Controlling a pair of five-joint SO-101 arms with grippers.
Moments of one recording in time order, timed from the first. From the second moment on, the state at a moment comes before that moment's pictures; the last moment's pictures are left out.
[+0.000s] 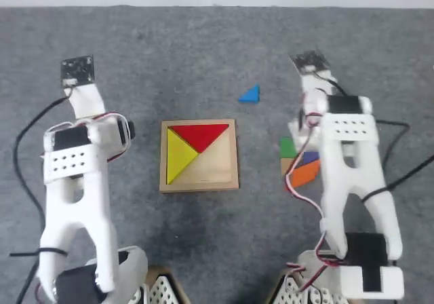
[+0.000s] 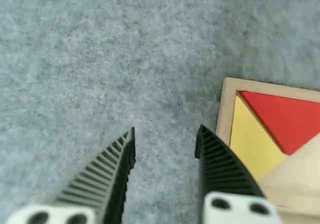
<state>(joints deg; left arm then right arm) -18.3 -23.5 40.7 60.1 4.5 -2.4 -9.1 20.7 74.5 15.9</state>
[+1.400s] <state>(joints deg) -18.4 -23.5 41.2 59.2 4.5 -9.3 -7.4 41.0 58.1 -45.4</state>
